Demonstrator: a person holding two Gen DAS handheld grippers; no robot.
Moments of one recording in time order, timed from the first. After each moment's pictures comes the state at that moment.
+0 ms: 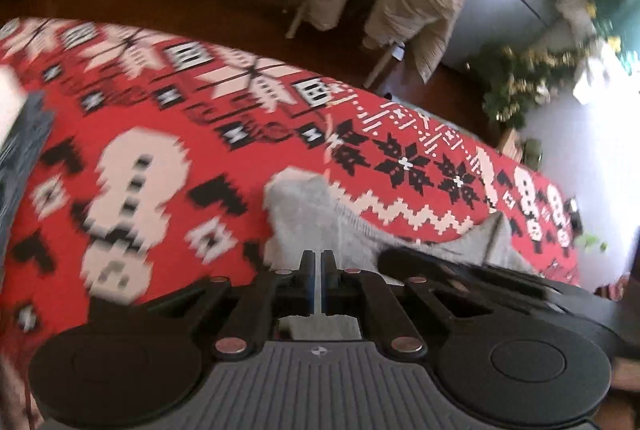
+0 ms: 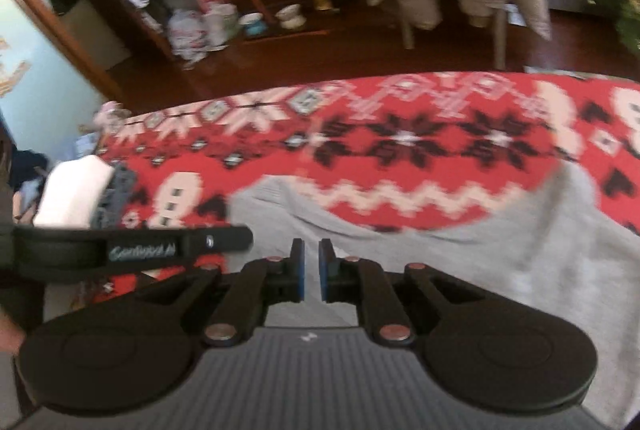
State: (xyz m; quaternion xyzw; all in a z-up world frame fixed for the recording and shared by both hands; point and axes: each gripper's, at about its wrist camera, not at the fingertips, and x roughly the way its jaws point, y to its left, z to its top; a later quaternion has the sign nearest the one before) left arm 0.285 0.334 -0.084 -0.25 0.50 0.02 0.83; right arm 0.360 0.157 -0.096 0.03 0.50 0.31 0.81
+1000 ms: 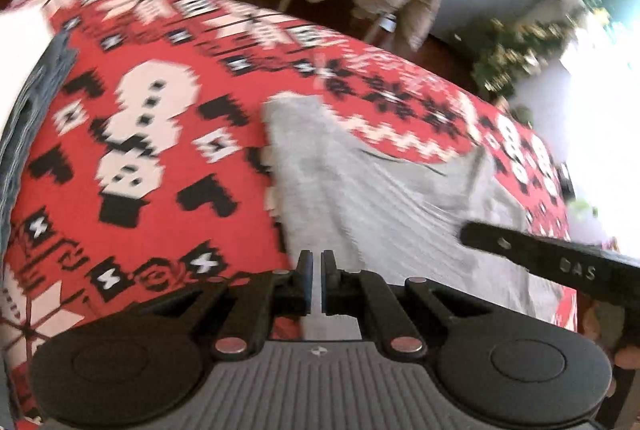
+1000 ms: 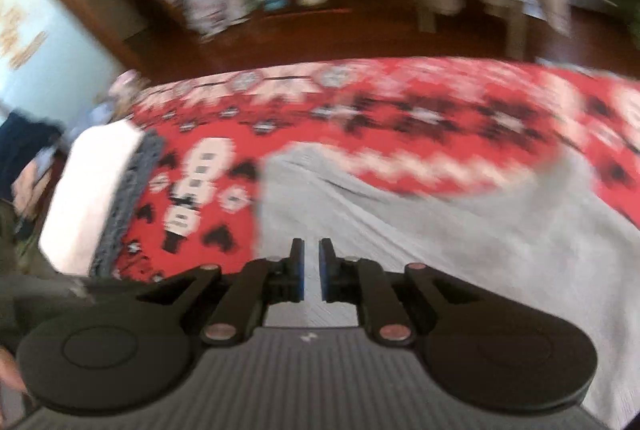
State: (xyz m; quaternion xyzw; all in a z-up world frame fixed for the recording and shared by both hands) left arm 0.236 0.308 -0.077 -0.23 0.53 -0.01 0.82; right arm 0.327 0.109 -0.068 0.02 0.53 0.29 0.80
